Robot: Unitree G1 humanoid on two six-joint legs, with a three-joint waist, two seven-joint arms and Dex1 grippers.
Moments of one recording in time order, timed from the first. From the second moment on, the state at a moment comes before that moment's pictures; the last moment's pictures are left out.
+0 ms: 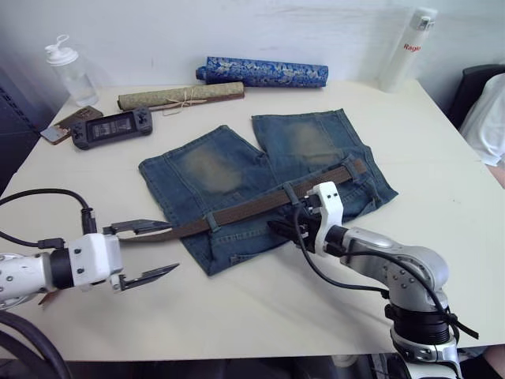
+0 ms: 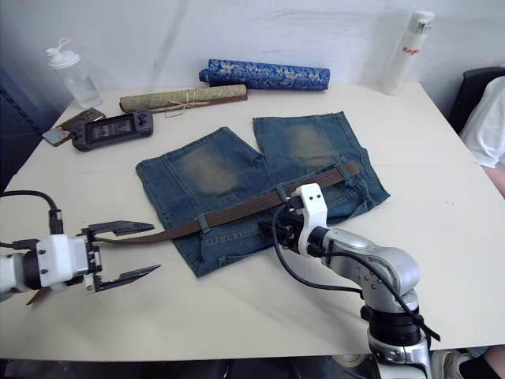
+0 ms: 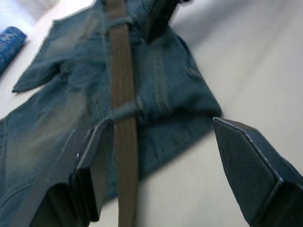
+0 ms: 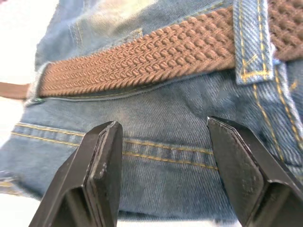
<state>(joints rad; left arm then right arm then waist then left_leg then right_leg) 0.20 1.70 -0.33 -0.27 -0.80 -0.71 -0.32 -0.39 -0.28 -0.13 -0.43 0.86 1.26 0.16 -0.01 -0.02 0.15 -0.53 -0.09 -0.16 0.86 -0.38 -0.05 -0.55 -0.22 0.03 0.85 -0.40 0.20</state>
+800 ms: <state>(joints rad) -0.12 0.99 -0.28 -0.48 -0.32 0.10 -0.52 -0.46 -1.05 0.22 0.08 -0.06 -0.03 0.79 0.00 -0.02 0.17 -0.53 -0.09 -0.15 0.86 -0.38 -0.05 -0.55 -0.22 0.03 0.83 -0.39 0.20</state>
